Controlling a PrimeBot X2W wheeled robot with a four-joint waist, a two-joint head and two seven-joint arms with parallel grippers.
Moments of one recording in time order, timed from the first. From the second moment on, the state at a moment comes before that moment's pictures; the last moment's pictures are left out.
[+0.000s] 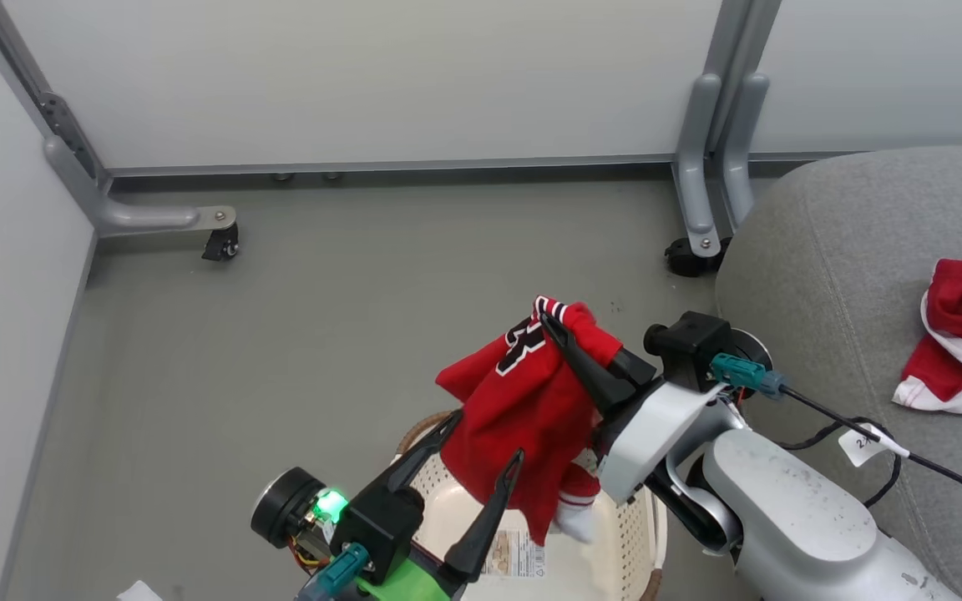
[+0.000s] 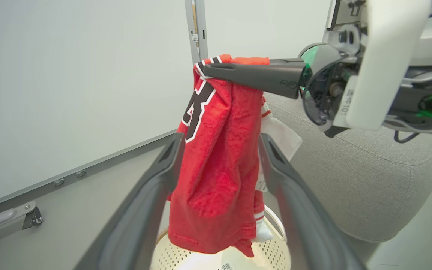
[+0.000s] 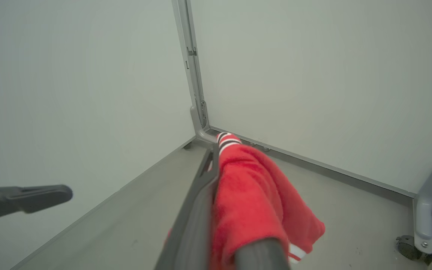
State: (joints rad) left arm -0.13 0.27 -0.70 -0.02 -0.30 -0.01 -0.09; right arm -0.50 -0.23 0.72 0.39 0.55 0.13 -0.21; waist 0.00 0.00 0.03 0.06
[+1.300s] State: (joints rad) left arm -0.29 0.31 -0.73 -0.09 -0.25 -0.04 -0.02; right arm -0.53 -0.31 0.36 0.39 0.50 0.13 -0.26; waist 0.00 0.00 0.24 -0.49
